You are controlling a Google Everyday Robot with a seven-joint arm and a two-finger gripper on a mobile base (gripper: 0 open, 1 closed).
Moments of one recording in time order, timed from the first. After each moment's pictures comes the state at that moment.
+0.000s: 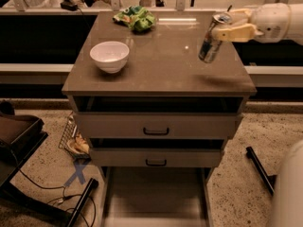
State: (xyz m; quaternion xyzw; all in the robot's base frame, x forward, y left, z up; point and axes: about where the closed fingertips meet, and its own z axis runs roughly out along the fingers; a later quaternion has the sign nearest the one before) arm 0.658 -0.202 0.980 -0.50 0.56 0.37 0.54
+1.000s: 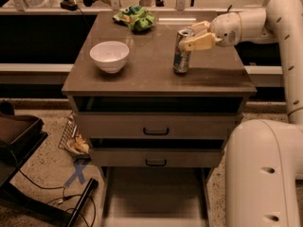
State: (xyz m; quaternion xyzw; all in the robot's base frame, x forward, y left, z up) arm 0.704 -0.122 0.923 -0.54 0.57 0.41 0.46
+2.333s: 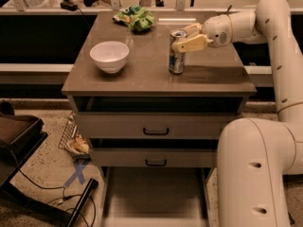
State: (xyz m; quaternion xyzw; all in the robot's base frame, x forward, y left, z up) arm 0.716 -0.104 0.908 -0.54 0.58 0.42 0.45
